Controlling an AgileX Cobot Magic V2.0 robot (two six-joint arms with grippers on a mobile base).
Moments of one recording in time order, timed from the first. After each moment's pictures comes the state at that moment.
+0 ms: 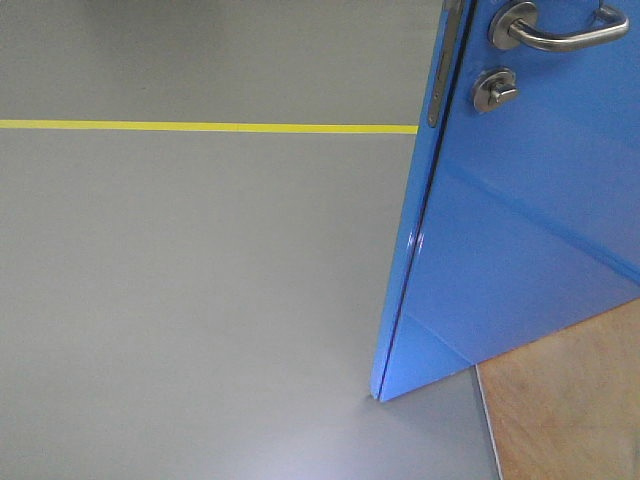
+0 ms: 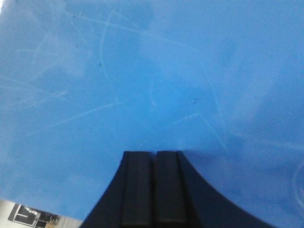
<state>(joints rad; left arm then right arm) 0.04 -0.01 0.03 0.07 0.07 -0.02 0.00 1.62 -1.67 0.90 0.41 0.18</state>
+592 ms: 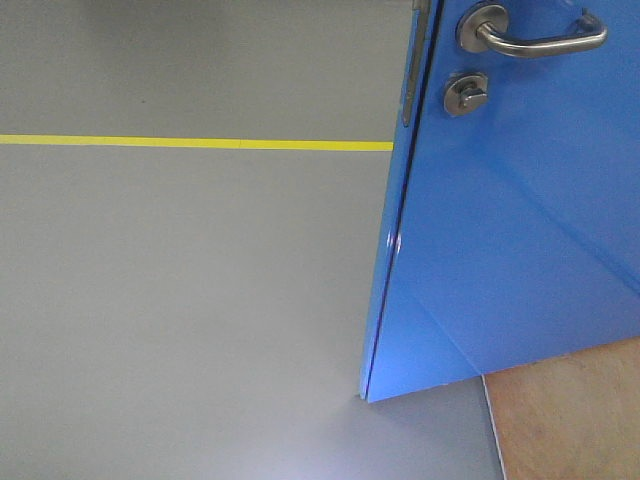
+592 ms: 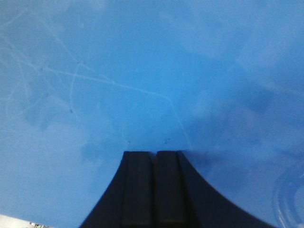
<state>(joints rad) 0.04 -0.01 0.03 0.07 0.07 -0.02 0.00 1.61 -1.67 0.90 0.44 0.17</state>
